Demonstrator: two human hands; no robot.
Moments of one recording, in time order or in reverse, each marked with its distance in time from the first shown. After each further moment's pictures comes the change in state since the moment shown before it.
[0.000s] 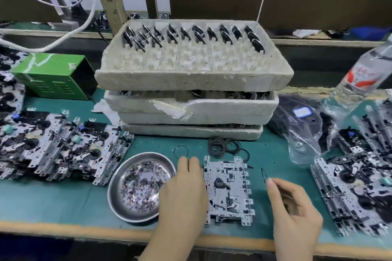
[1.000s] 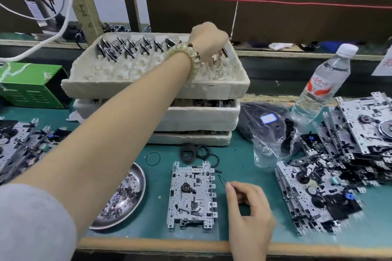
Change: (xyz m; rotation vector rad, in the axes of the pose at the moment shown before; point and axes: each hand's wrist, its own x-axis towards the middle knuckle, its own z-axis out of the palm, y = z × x) left_hand 0.221 0.134 -0.148 -0.459 0.153 0.065; right_hand 0.002 -0.006 -0.002 -0.176 -0.026 -0.181
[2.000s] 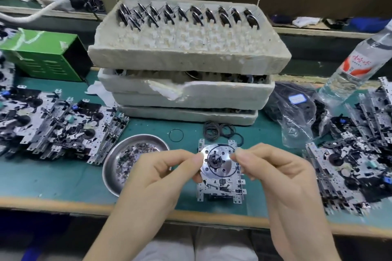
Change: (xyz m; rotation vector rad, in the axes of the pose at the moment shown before) left_hand -0.282 -0.146 -0.029 -0.816 -0.206 -0.193; right_hand 0.025 -0.117 -0.011 0.581 -0.570 0.386
